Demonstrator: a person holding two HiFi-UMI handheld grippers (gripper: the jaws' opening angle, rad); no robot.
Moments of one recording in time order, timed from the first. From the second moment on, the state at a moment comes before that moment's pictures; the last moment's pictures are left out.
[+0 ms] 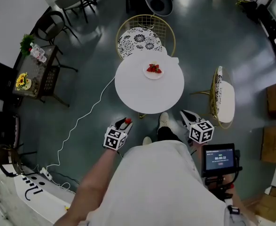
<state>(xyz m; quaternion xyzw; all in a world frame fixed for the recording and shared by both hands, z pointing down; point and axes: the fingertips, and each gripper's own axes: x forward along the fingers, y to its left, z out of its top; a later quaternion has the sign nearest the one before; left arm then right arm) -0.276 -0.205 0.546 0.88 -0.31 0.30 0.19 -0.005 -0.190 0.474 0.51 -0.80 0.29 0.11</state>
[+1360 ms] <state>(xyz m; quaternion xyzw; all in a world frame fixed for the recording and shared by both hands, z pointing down) -0.109 -0.413 0.600 0.85 -0.28 0.40 0.22 0.069 -0.338 0.511 0.47 -0.80 0.34 0.15</state>
